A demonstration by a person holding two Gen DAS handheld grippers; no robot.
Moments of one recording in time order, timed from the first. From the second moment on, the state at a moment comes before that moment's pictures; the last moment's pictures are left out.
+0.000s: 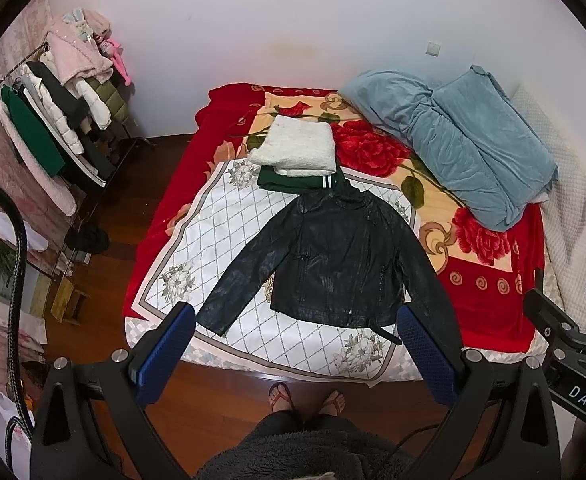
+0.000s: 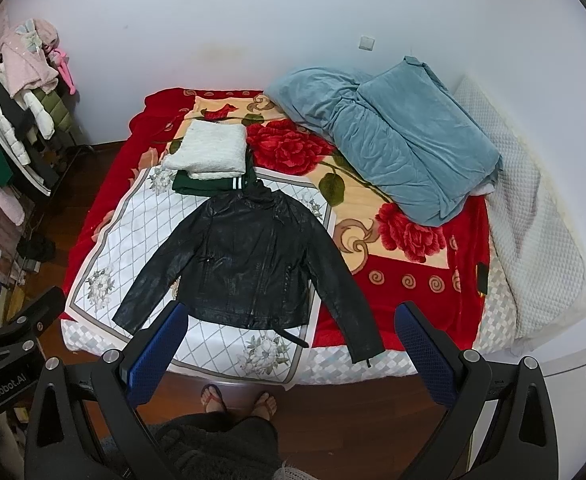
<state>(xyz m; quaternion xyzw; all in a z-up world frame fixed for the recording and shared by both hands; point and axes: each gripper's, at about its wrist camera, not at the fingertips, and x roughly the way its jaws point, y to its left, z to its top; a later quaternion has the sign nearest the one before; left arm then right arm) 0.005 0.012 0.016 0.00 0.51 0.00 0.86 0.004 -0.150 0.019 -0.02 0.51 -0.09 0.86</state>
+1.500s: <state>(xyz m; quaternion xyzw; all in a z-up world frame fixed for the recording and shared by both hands) 0.229 -0.085 -0.460 0.14 0.63 0.09 0.76 -0.011 -0.455 -0.674 0.69 0.43 -0.31 0.50</state>
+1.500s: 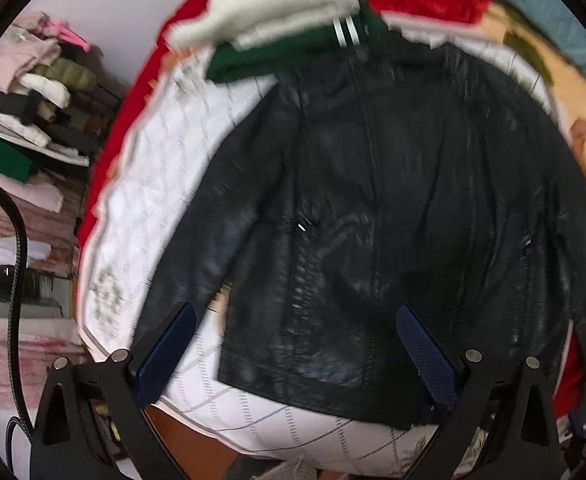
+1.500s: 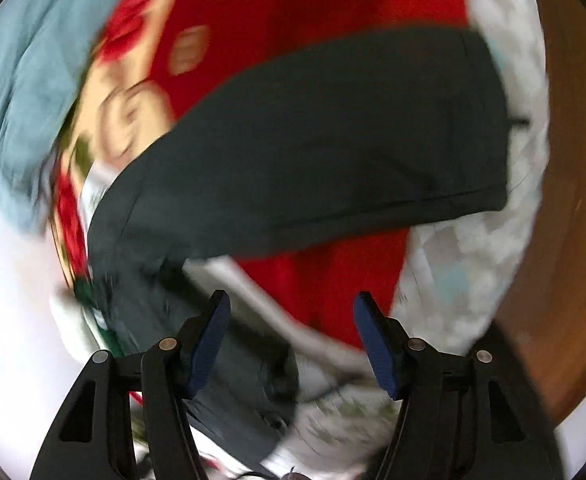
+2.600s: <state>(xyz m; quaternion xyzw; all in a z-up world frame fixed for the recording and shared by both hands) 0.270 -0.167 -0.543 0.14 0.63 0.01 0.77 0.009 -0.523 -0.697 0.68 0.16 -0.39 0.61</state>
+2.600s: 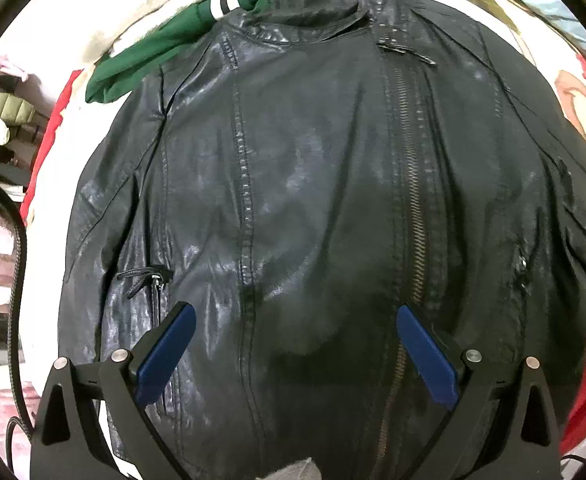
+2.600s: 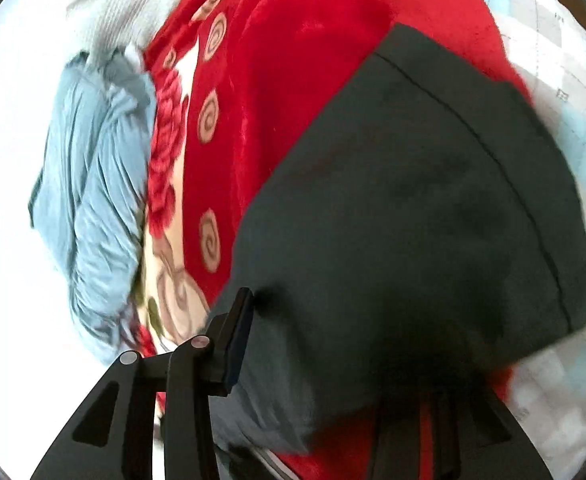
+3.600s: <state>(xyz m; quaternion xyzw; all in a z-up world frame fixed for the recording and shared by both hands) 0.318 0.090 -0.533 0.01 0.62 0.19 0.76 0.432 -0.121 -0.583 0.04 0.49 -0.08 0.87</state>
